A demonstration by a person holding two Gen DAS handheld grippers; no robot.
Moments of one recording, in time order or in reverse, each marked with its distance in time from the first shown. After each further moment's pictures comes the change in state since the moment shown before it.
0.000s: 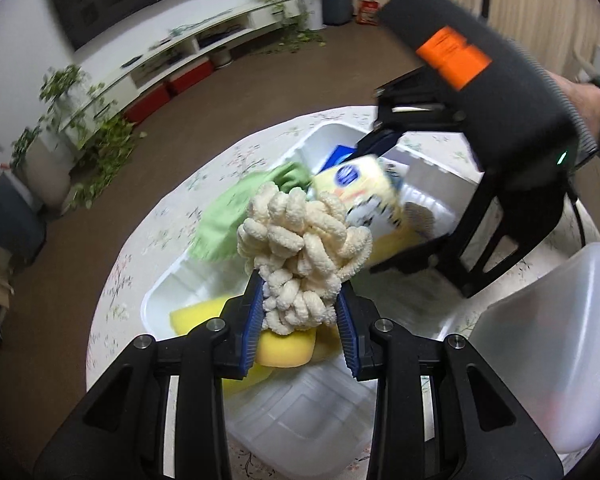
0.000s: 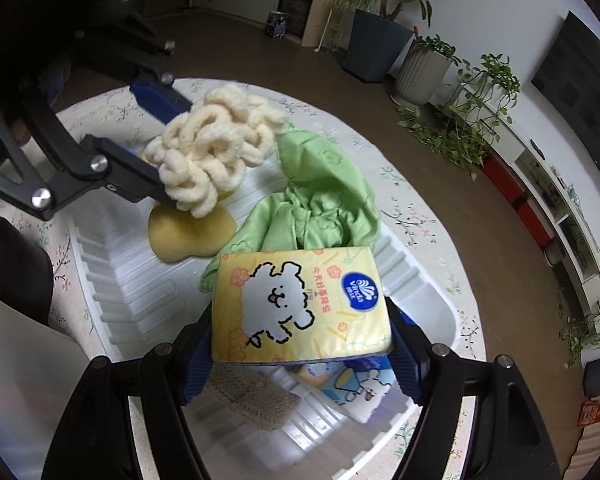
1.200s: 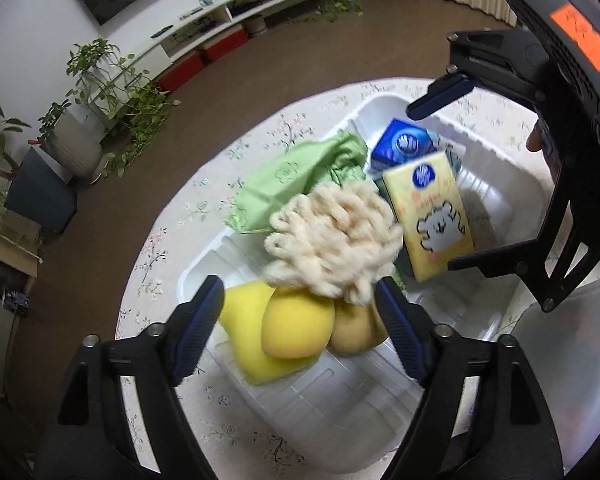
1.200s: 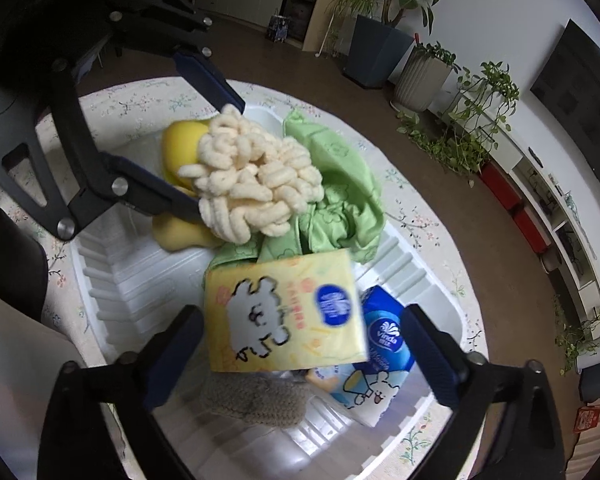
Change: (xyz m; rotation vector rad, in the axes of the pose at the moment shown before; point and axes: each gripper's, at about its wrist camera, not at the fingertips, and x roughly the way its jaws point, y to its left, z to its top) left arm 0.010 0.025 0.006 -0.083 0.115 0.123; right arm -0.008 0.008 -0.005 -0.011 -0.038 -0.027
